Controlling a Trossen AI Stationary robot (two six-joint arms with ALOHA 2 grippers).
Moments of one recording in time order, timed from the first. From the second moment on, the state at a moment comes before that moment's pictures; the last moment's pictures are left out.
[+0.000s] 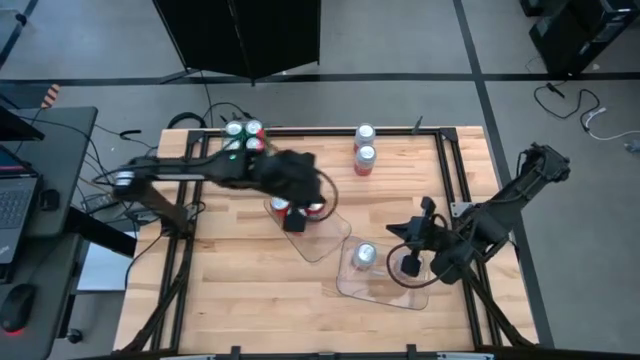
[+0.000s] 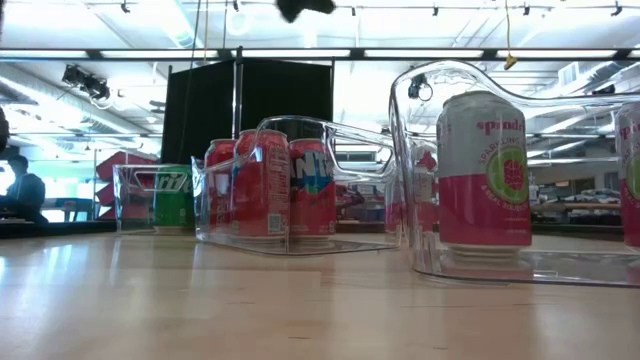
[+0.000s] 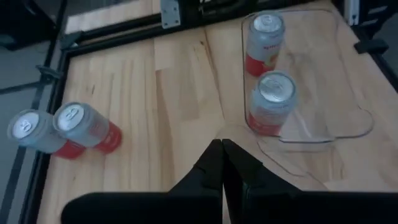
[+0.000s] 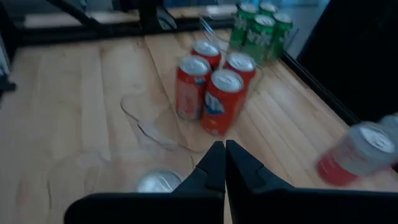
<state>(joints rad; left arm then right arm) 0.00 1.56 1.61 -0.73 0.00 0.19 0.69 1.19 1.08 -0.82 0.89 0.73</state>
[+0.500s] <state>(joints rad) -0.03 1.09 0.86 -0.69 -0.08 -0.18 0.50 1.19 0.80 -0.07 0.74 0.32</state>
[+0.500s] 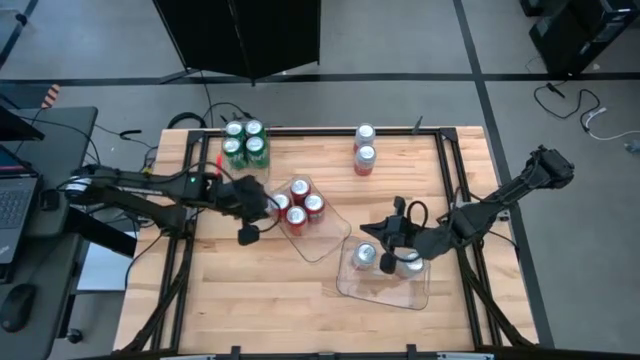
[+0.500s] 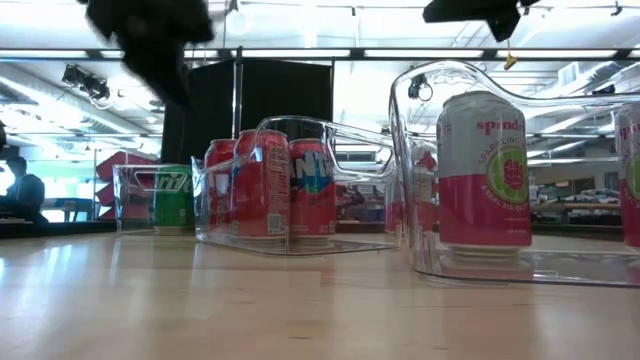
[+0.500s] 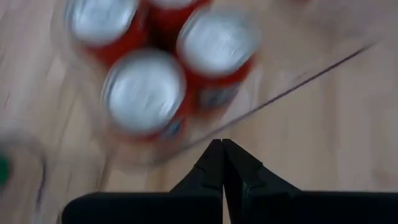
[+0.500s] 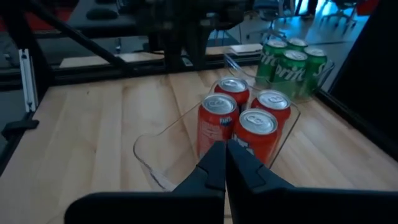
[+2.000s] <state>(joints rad) 0.18 0.93 0.67 -0.38 -0.12 0.02 0.34 1.59 1.21 -0.30 0.22 0.15</state>
